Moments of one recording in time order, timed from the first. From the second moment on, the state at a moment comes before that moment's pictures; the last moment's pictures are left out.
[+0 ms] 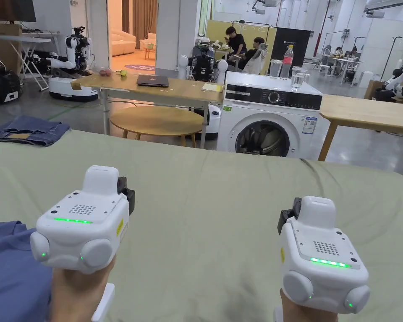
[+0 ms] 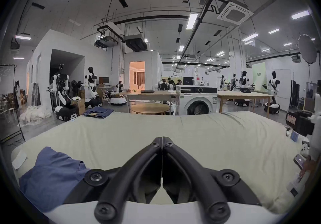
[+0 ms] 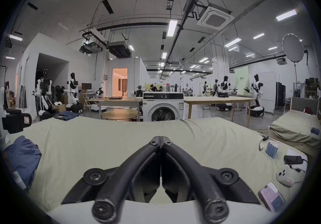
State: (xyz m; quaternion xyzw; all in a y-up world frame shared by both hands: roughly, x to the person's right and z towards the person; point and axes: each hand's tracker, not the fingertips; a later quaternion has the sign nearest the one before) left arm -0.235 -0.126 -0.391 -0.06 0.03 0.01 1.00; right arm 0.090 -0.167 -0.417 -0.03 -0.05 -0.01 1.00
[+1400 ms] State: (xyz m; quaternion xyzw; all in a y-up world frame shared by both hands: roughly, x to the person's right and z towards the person) left arm -0.461 -0.230 -0.397 -0.49 0.15 0.08 0.86; right arm -0.051 -0.202 -0.426 -0.12 0.11 0.02 0.99
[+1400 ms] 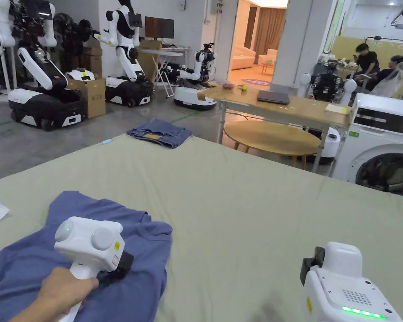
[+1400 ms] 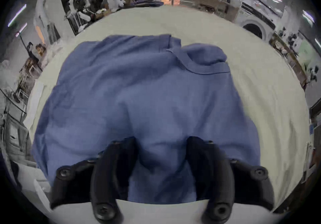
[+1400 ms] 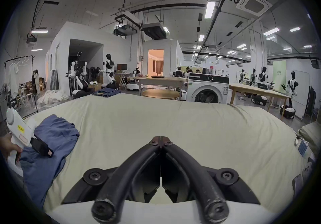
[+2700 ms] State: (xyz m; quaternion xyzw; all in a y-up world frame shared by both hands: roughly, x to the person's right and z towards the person) left arm -0.074 0.007 -0.503 -0.26 -0.28 0.01 0.92; right arm 0.166 -0.150 -0.387 -0.08 -0.08 0.01 0.99
